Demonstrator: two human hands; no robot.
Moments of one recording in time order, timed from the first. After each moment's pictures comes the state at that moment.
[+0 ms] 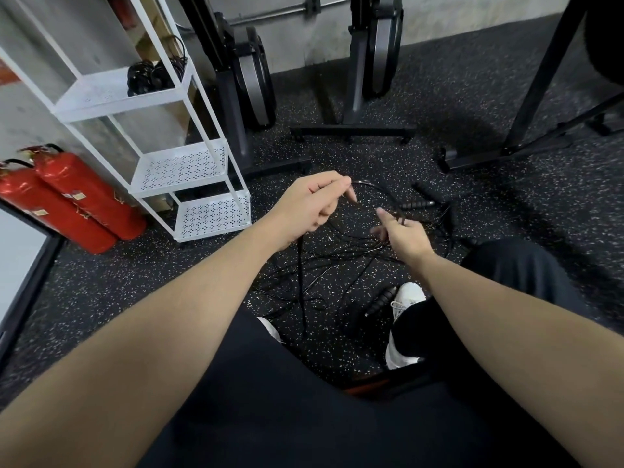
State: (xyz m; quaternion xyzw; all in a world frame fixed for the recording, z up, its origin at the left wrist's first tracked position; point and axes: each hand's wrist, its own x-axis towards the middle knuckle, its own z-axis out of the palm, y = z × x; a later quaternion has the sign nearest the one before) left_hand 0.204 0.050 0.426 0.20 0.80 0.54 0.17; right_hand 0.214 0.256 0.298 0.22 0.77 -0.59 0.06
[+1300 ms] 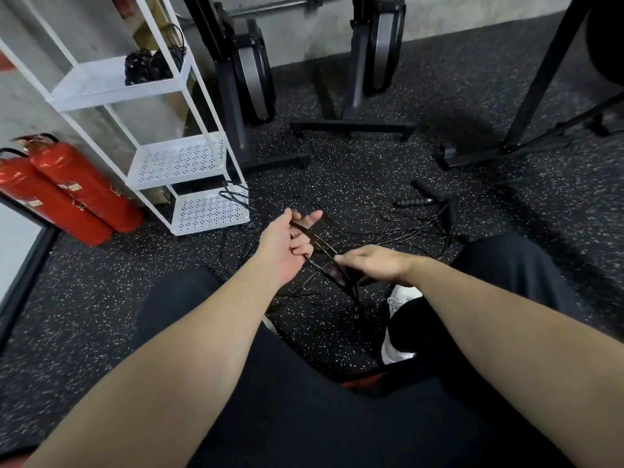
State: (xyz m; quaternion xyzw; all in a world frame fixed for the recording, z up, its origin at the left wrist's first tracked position) left_hand 0.207 0.034 0.339 -0.26 0.42 0.85 0.21; right_hand 0.232 0.232 0.300 -0.05 0.82 -0.44 0.36
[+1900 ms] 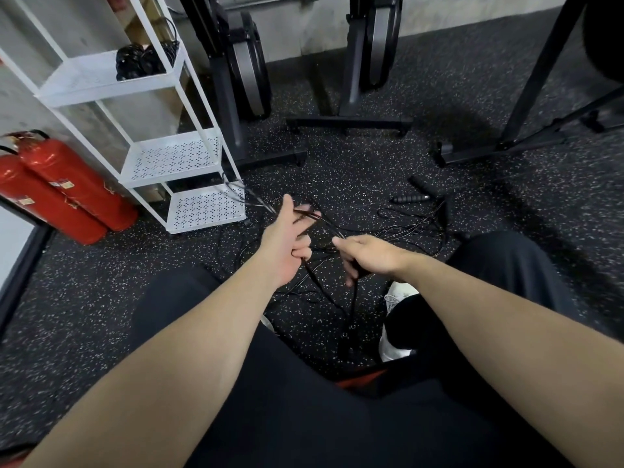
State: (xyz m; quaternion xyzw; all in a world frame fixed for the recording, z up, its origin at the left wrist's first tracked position) left_hand 0.211 0.041 0.340 -0.21 0.55 0.78 0.19; right_hand 0.233 0.224 0.310 -0.05 0.82 -0.48 0.30
